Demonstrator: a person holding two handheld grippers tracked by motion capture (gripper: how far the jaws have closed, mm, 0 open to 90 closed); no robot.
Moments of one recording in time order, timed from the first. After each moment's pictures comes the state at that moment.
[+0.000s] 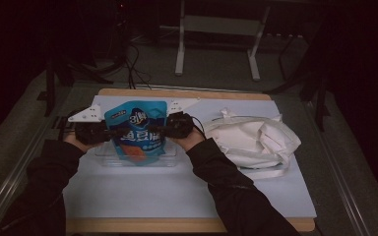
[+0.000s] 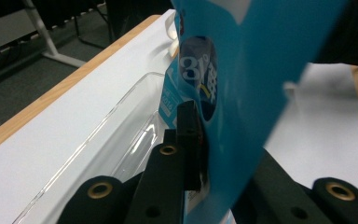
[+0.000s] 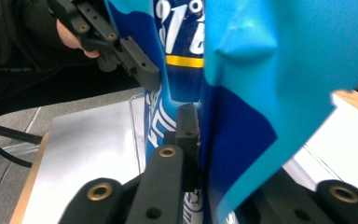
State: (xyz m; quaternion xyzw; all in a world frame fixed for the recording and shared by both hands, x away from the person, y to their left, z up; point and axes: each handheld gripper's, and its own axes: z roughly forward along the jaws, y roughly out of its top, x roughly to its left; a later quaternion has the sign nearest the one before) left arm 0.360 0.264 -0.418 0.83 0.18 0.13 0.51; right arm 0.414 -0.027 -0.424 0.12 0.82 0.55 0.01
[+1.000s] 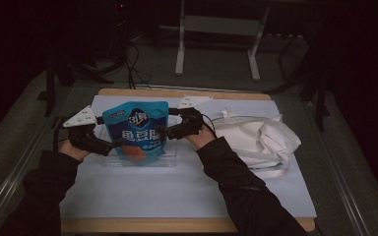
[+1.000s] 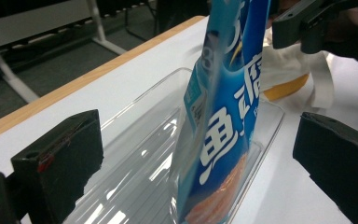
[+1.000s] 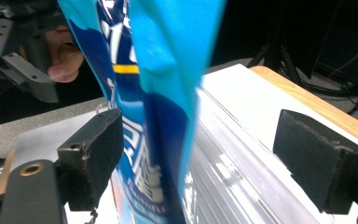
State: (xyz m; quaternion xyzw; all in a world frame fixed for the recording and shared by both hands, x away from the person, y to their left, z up) left arm 0.333 0.266 -0.414 0.80 0.29 0.18 0.49; right arm 0.415 -0.053 -0.412 0.18 0.81 0.55 0.06
